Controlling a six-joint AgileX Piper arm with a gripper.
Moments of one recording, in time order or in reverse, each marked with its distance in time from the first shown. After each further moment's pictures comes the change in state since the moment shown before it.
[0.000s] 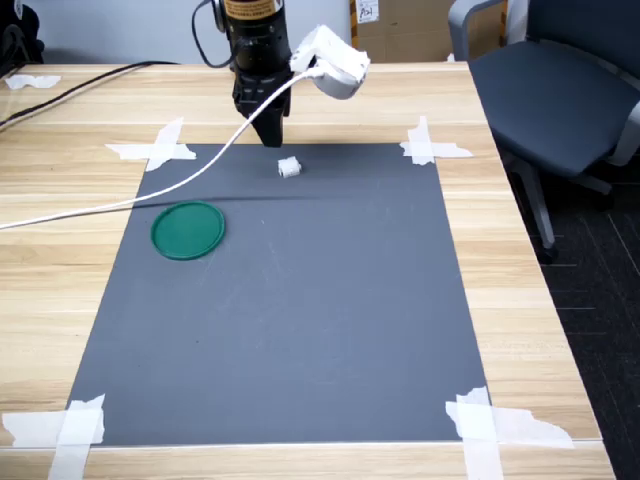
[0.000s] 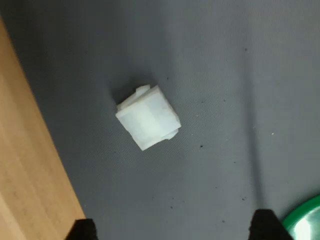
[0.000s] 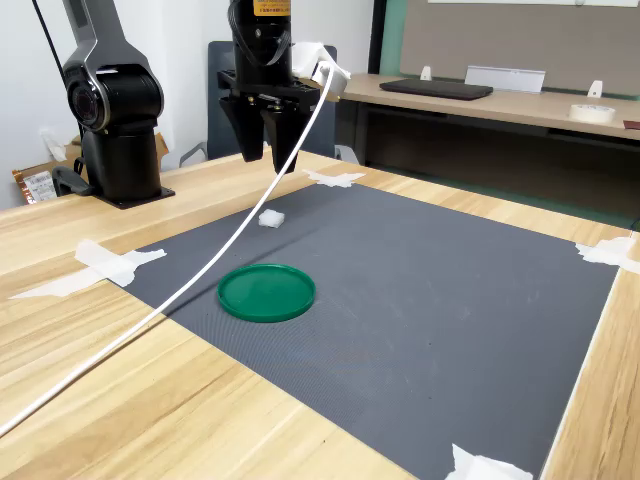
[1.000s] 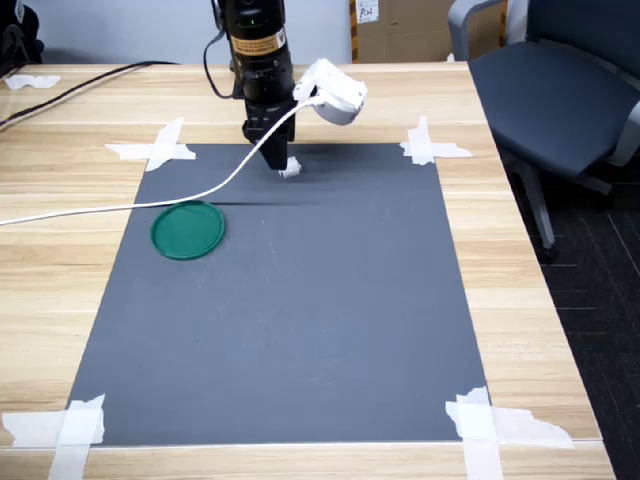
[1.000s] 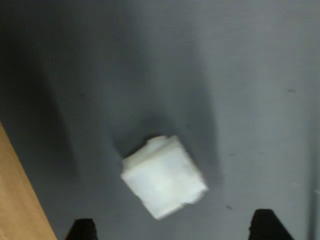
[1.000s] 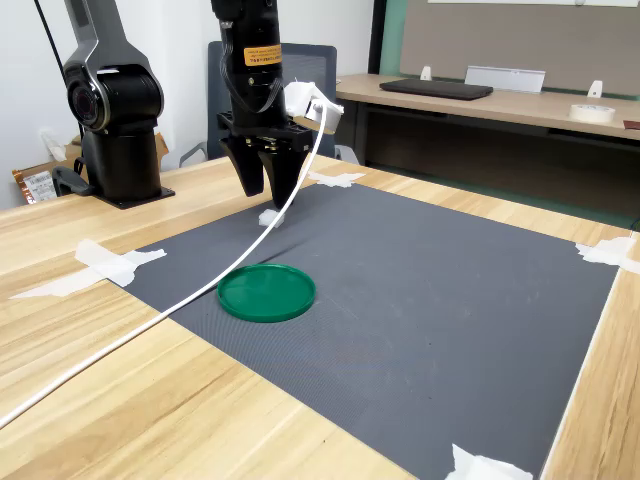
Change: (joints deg) arm 0.0 3.6 7.4 2.8 -11.8 -3.4
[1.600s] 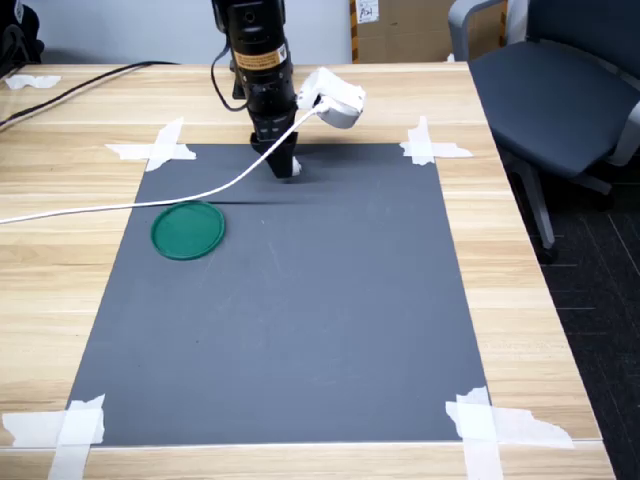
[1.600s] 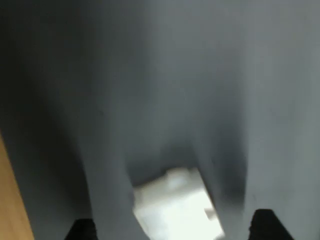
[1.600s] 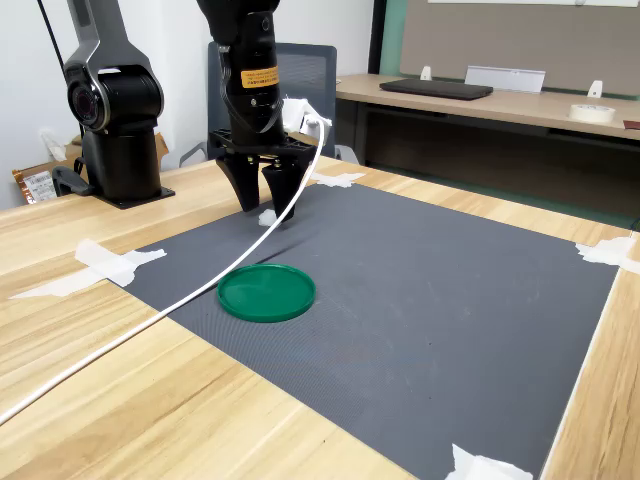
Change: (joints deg) arm 0.0 2.8 2.0 3.3 -4.0 -10.5
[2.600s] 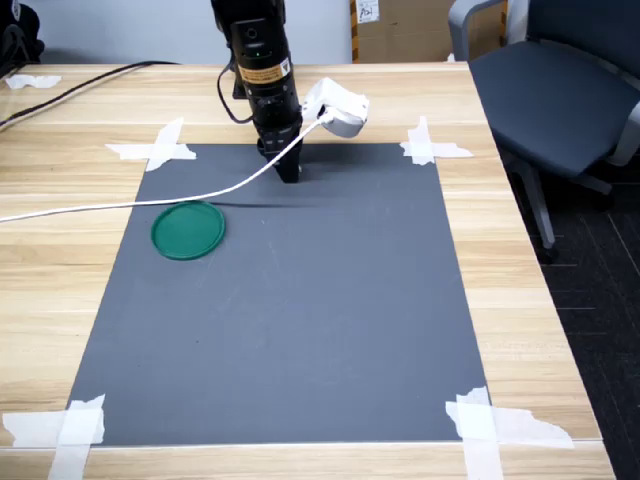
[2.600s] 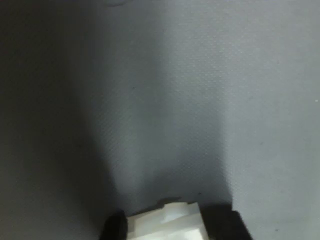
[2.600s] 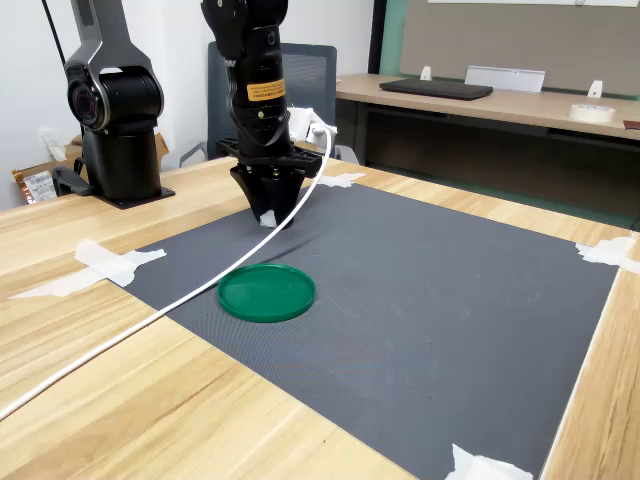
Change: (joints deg) arm 0.0 2.8 0.0 1.2 -3.7 0.1
